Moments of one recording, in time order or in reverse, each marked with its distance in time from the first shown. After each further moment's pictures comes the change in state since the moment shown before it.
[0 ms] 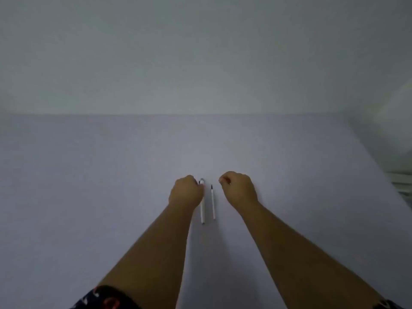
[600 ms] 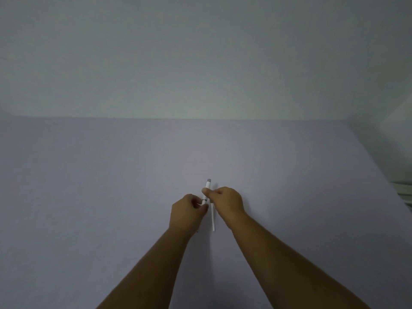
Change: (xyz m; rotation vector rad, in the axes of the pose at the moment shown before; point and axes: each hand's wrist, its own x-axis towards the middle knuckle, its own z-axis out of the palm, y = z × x) left_hand -0.012 -0.016 0.023 -0.294 0.042 0.012; right_hand 0.003 -0.023 0.015 0.334 -0.180 0.233
